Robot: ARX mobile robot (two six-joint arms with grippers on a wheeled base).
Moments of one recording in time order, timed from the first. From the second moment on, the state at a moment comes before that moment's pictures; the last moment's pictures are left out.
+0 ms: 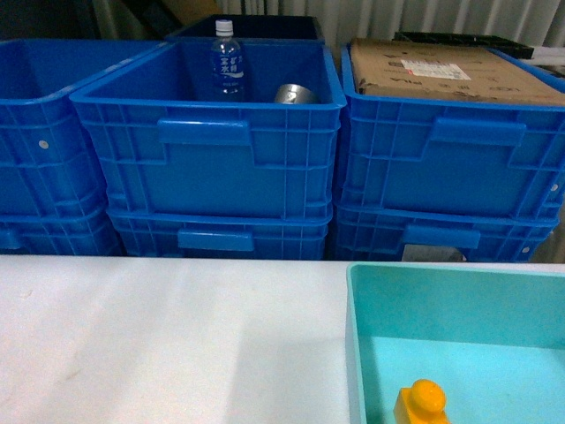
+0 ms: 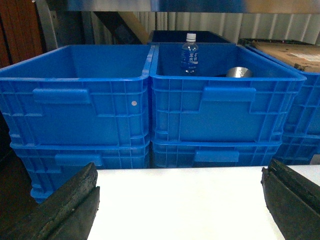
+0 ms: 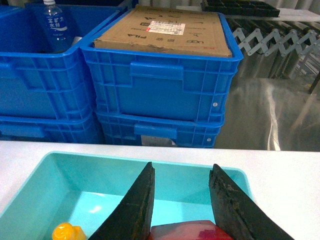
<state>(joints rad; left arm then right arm) 0.00 0.01 0.01 0.00 0.00 0.00 -0.01 0.50 0.22 0.13 -0.06 -0.01</state>
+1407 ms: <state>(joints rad) 0.00 0.01 0.01 0.00 0.00 0.00 -0.01 0.50 0.22 0.13 -0.06 -0.01</state>
